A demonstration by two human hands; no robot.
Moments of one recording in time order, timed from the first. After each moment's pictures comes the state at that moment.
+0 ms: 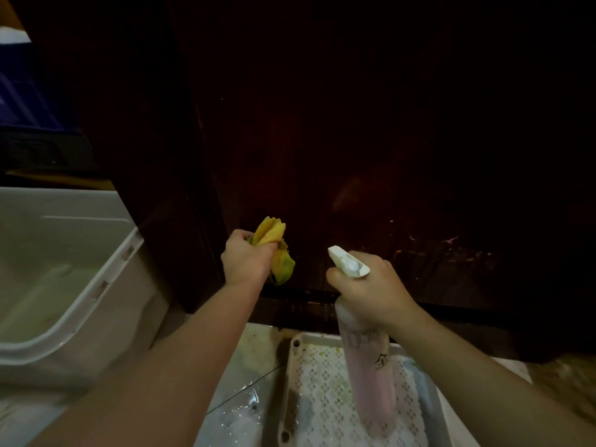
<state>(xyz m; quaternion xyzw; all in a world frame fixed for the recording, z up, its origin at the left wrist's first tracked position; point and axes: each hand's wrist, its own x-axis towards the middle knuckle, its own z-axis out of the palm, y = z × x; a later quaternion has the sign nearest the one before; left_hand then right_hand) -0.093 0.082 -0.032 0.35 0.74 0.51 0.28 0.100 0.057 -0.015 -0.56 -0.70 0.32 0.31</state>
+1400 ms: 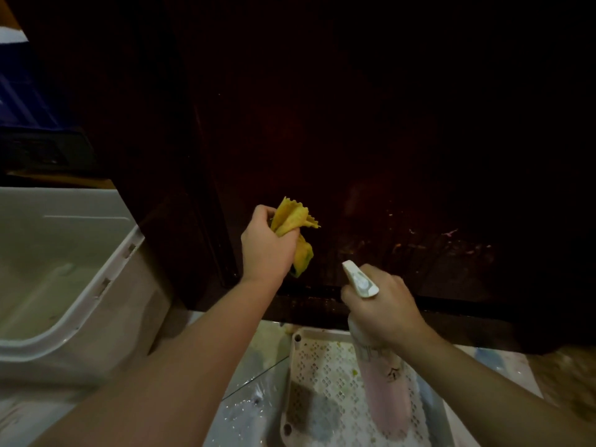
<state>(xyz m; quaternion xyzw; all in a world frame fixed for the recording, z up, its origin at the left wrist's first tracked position) -0.063 0.068 -0.007 0.48 0.64 0.55 0.23 0.118 0.040 -0.042 -0.58 -0.72 0.25 0.29</state>
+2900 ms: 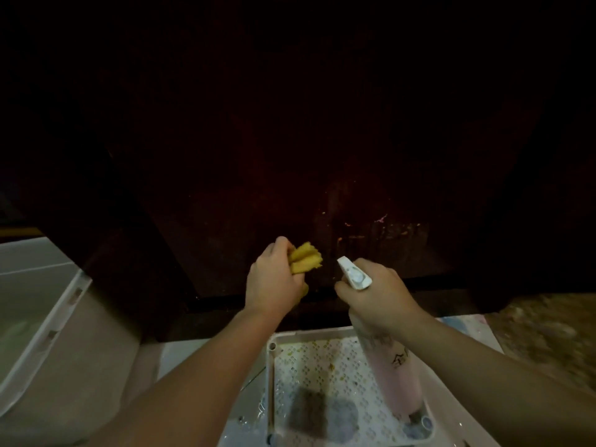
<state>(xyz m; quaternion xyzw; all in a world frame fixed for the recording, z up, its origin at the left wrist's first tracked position) 0.005 0.071 -0.043 0.70 0.63 0.31 0.09 0.181 0.034 -0.034 -0.64 -0.65 0.29 0.30</state>
